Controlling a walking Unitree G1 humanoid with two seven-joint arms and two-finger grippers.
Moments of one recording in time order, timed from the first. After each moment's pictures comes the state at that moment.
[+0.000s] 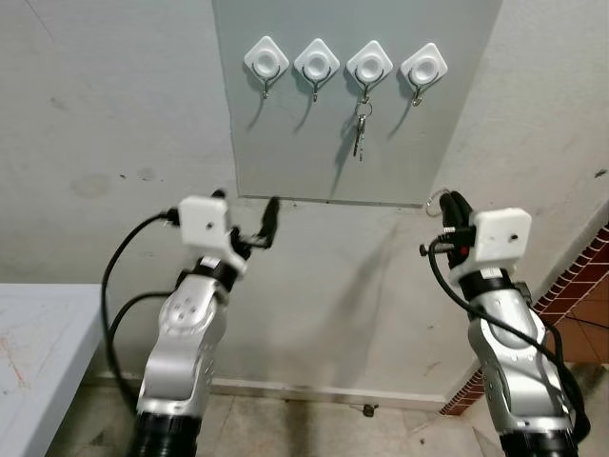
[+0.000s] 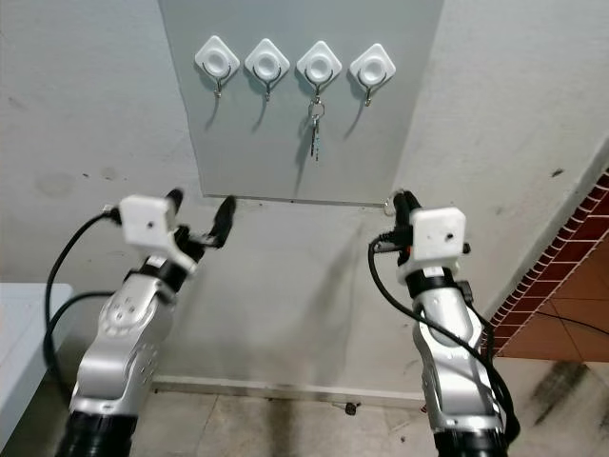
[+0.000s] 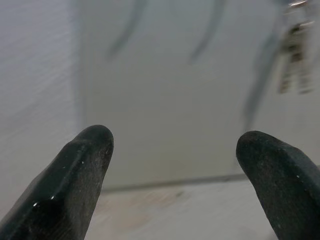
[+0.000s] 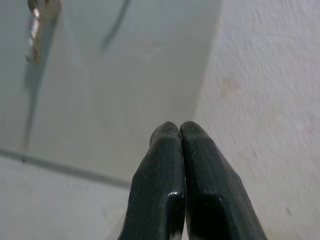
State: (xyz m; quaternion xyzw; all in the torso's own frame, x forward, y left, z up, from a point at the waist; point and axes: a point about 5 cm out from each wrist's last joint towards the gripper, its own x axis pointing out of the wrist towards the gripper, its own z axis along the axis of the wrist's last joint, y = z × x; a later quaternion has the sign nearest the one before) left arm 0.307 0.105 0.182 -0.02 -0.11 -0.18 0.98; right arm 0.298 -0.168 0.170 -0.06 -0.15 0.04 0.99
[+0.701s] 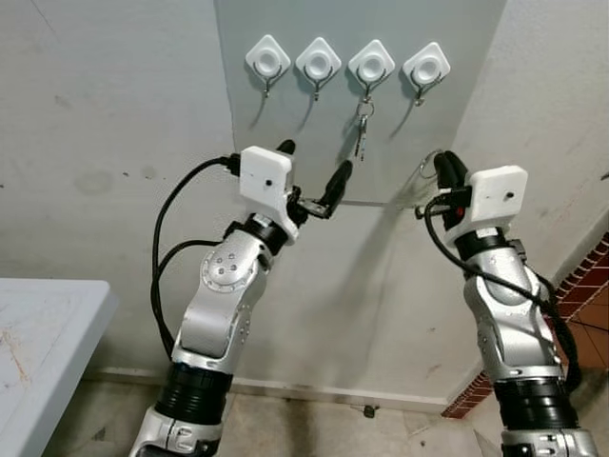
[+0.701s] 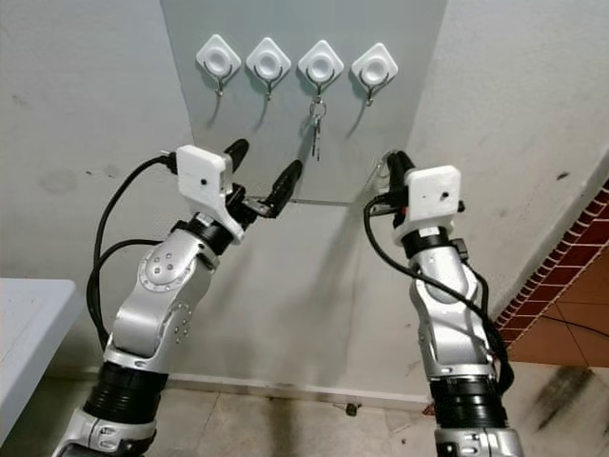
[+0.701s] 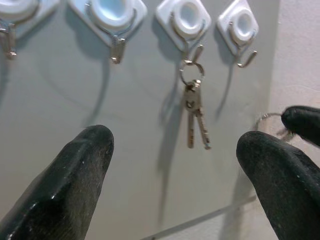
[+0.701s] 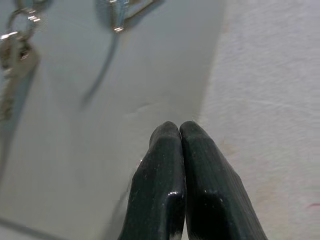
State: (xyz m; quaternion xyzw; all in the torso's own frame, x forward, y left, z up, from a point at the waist) left arm 0.315 0.060 0.215 -0.02 -0.15 -0.28 0.95; right arm 0.328 -0.174 0.197 -0.07 -0.19 0.04 0.98
